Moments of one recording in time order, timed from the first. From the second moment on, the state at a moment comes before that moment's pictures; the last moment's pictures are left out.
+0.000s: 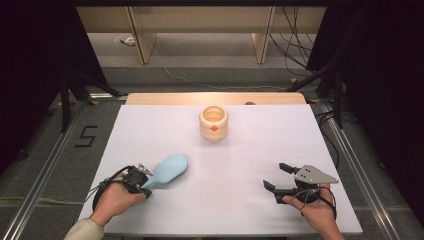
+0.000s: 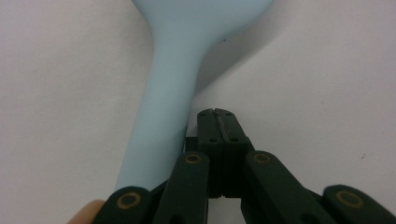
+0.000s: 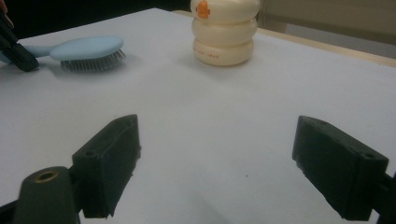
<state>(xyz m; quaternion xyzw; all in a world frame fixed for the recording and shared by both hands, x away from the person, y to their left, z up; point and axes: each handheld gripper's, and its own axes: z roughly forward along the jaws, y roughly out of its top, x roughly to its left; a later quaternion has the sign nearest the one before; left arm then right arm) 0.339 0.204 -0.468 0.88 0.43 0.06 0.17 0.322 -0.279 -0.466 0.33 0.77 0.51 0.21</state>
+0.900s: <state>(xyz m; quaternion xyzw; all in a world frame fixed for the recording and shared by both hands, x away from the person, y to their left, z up) 0.329 0.209 -0.438 0.87 0.40 0.13 0.26 0.321 -0.280 -0.465 0.33 0.77 0.51 0.21</state>
